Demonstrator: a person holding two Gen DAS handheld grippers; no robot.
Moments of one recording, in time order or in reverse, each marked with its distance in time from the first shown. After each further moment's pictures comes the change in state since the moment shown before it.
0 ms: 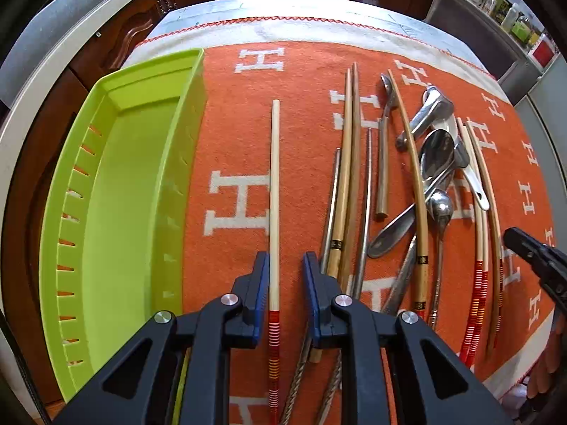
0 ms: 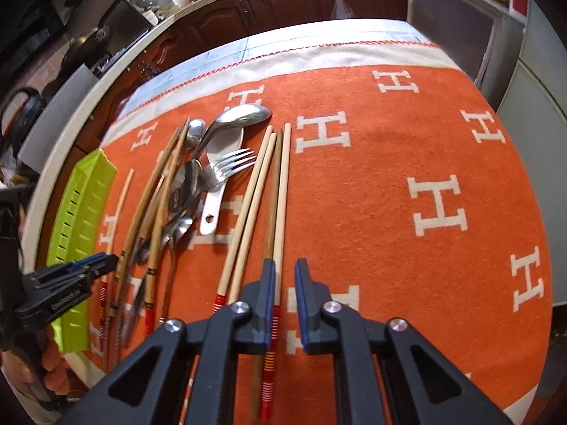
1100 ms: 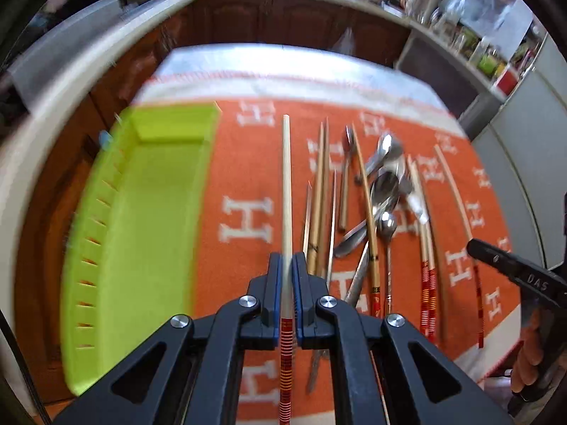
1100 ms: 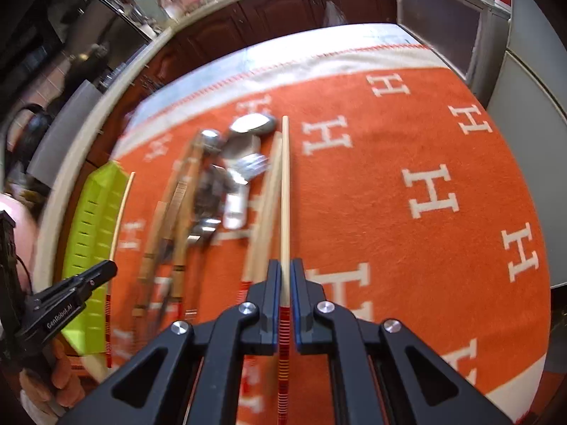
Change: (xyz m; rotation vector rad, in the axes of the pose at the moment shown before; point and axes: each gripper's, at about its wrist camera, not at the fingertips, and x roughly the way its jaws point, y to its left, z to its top) left arm -0.091 0.033 -0.024 -0.013 -0.194 -0.116; right arm -0.042 0.015 -0.007 0.083 -0.043 0.101
